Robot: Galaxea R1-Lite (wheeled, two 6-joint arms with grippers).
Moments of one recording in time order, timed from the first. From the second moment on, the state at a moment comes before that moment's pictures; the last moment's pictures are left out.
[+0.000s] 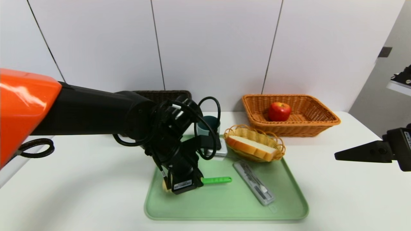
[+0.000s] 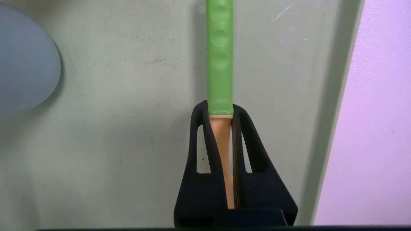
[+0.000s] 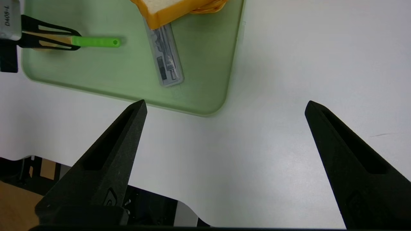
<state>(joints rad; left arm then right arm) -0.67 1.98 -1.48 0.58 -0.30 0.79 0.31 1.27 -1.25 0.81 0.09 0.22</state>
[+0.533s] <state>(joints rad) -0.68 1.77 -1.47 0.60 -0.30 0.72 0.31 1.27 -1.25 0.81 0.09 0.22</state>
